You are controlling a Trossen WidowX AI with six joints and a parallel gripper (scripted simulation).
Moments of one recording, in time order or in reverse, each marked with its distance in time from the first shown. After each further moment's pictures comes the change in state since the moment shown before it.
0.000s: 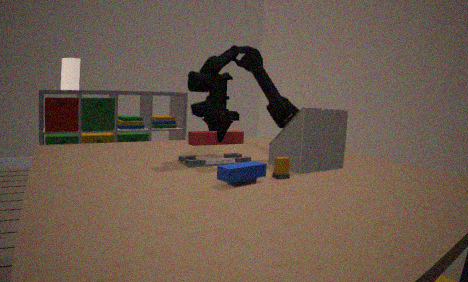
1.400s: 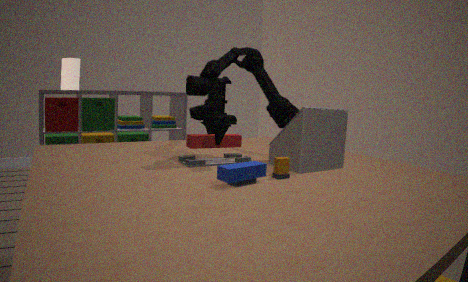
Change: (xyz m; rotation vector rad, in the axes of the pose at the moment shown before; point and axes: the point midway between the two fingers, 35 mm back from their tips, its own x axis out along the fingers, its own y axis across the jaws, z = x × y) arm 0.012 -0.015 -0.001 0.021 -0.009 -0.007
